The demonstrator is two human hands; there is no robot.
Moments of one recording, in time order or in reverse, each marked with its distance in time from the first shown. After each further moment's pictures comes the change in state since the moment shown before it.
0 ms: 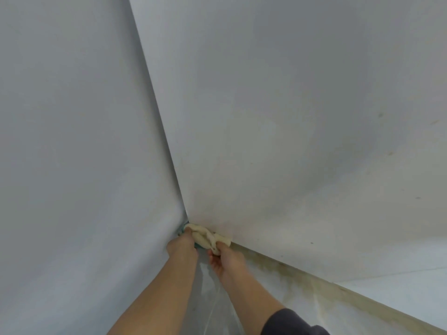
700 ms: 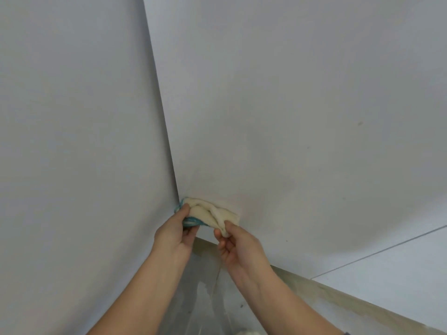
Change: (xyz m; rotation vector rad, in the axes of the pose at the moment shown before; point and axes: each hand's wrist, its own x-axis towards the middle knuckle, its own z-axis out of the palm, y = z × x) left_hand -0.154 0.061 -0.058 -0.689 -0.518 0.029; right_hand -0.162 -0.069 0.004 0.168 -0.238 -0.168
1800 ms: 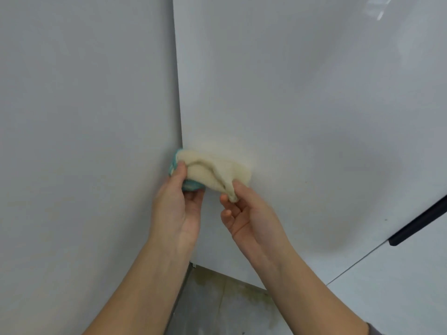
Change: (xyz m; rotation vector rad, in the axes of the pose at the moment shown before) left_hand -0.174 0.088 0.094 -0.142 -0.366 0.333; right_hand -0.146 -0.087 0.095 -0.059 -0.399 -0.243
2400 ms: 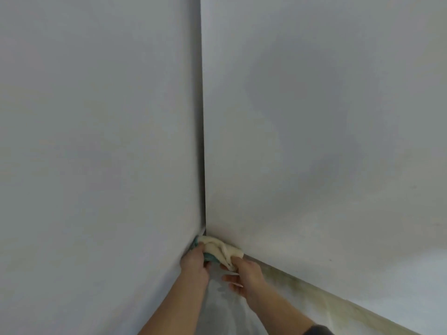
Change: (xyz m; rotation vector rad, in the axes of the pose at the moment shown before) left_hand 0.145 -0.174 -0.266 0.360 0.633 -0.437; right_hand 0.139 0.219 -0.208 -0.588 0.438 0.559
